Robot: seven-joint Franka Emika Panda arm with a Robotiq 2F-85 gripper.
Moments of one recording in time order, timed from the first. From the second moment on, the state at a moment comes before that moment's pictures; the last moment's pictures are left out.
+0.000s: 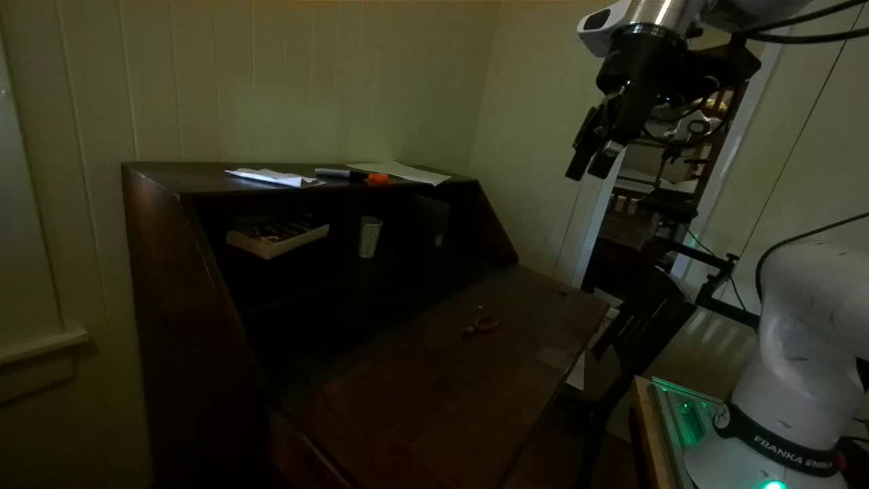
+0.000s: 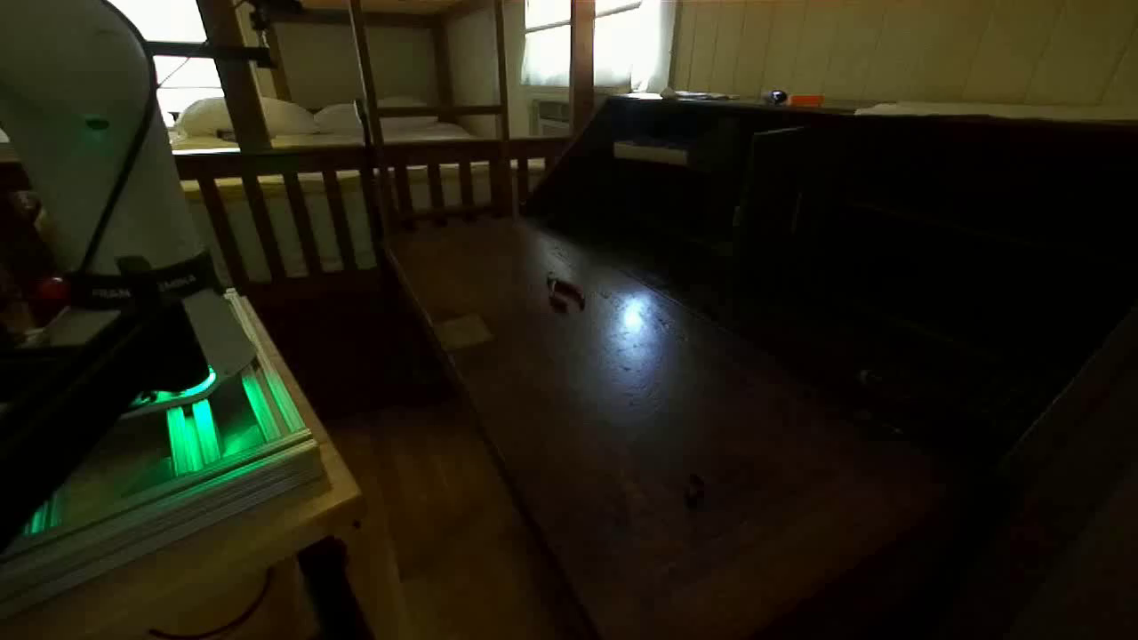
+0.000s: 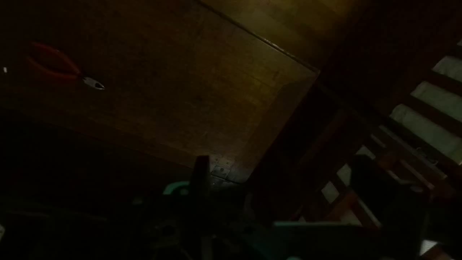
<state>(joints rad) 0.13 -0.81 -0.03 -2.45 0.16 1.84 -0.17</state>
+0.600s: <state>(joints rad) 0.13 -0.79 -0.05 -2.46 0.21 1.95 -0.17</state>
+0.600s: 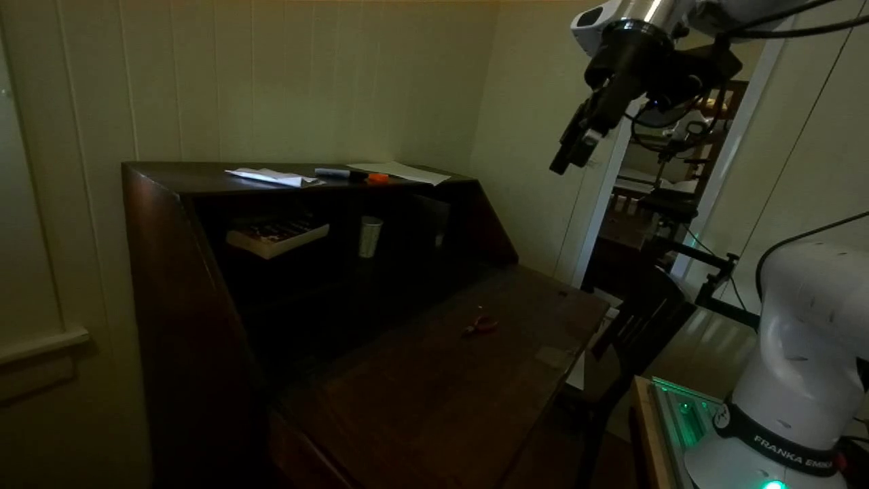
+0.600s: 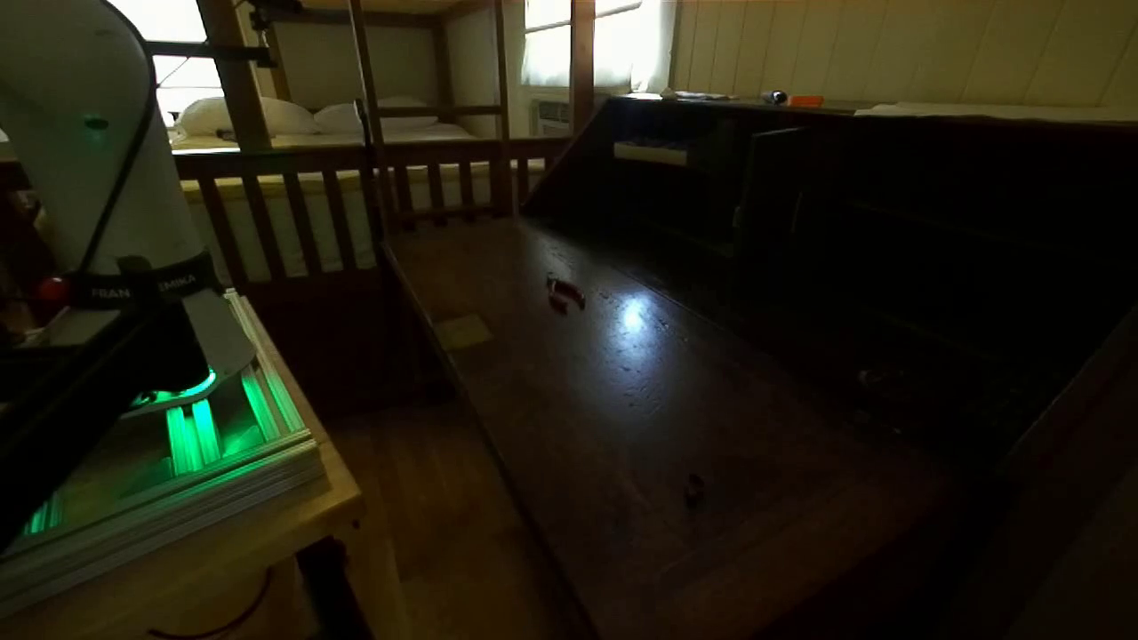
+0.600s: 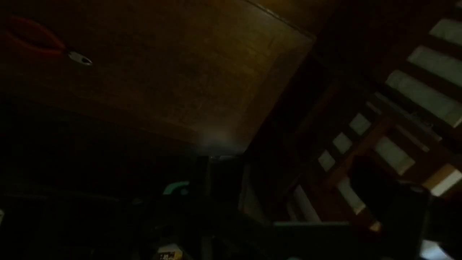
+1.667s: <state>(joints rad) 0.82 -0.32 -0.66 -2.38 1.29 2.89 -0.74</state>
